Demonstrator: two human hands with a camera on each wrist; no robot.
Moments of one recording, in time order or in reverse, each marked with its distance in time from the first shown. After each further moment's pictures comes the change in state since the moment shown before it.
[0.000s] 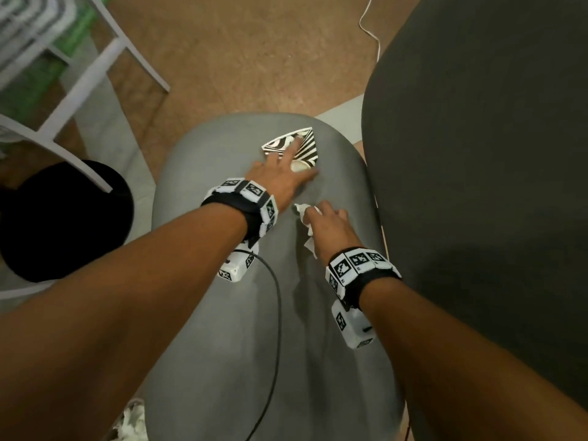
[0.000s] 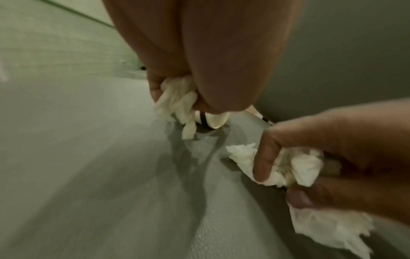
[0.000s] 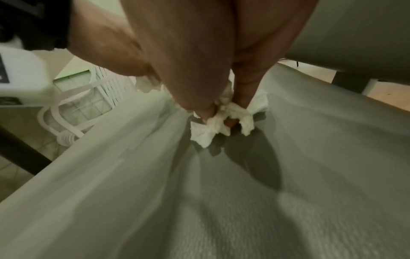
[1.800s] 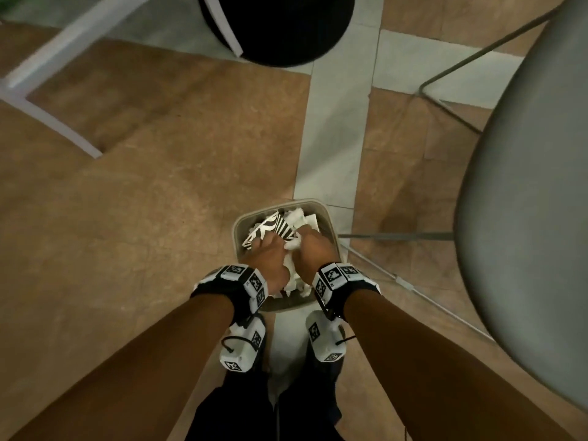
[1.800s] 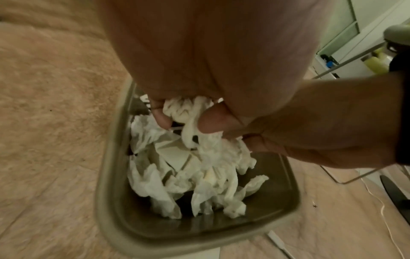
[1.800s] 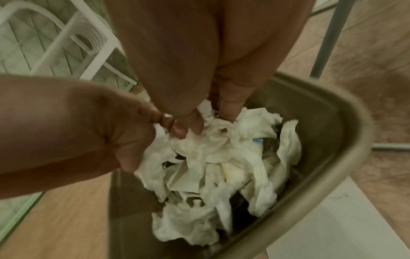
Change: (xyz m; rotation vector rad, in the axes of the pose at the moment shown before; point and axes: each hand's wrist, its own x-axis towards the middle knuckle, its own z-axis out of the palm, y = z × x) left_hand -0.516 -0.099 0.444 -0.884 -0.276 -0.779; right_hand -0.199 -0.322 0.443 -0.035 -0.574 -0.155
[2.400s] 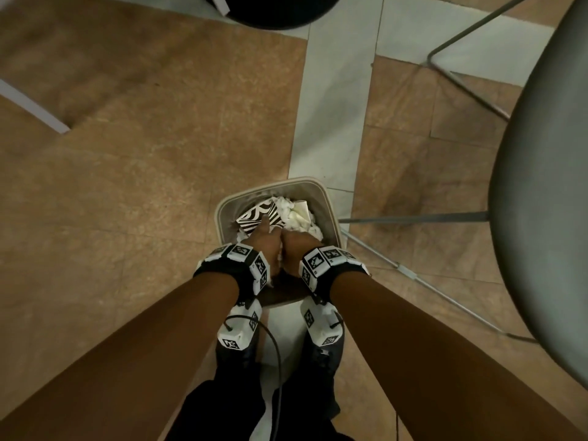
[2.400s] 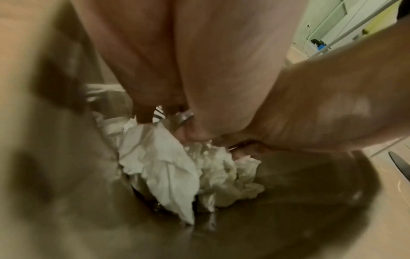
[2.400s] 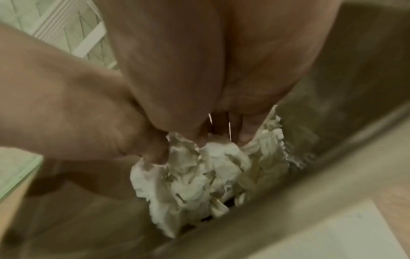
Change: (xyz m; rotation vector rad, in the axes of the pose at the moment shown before) left_hand 0.063 -0.029 0.050 0.145 -0.126 0.040; right_hand 0.036 0.015 0.035 -0.304 -0.282 -0.099
